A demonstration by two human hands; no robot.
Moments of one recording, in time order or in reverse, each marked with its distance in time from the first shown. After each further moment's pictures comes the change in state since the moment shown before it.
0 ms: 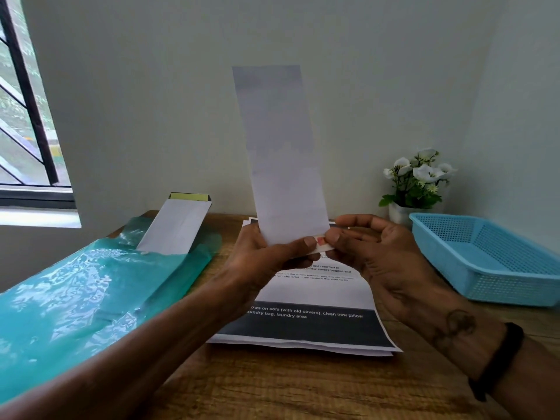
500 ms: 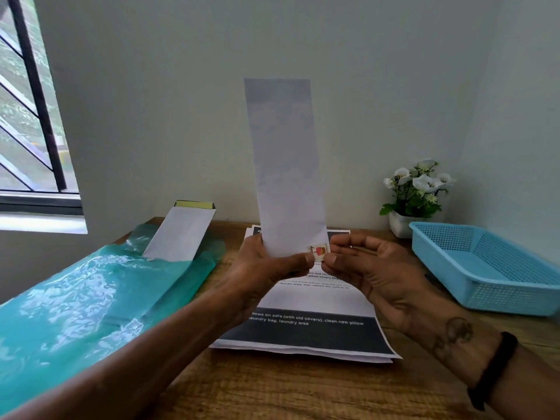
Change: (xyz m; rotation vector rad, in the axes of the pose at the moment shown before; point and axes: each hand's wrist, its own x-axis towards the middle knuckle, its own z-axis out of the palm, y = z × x) left_hand 0.006 -0.009 -0.011 0.089 0.021 -0.076; right_hand 0.000 0.006 -0.006 0.048 -0.034 0.140
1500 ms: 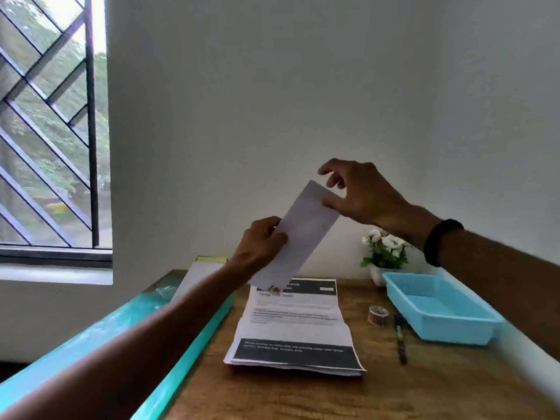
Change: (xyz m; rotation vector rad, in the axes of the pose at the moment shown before) left_hand 0.000 0.126 0.005 0.679 0.088 0.370; right_hand 0.002 -0.198 0.070 -1.463 0.031 -0.922
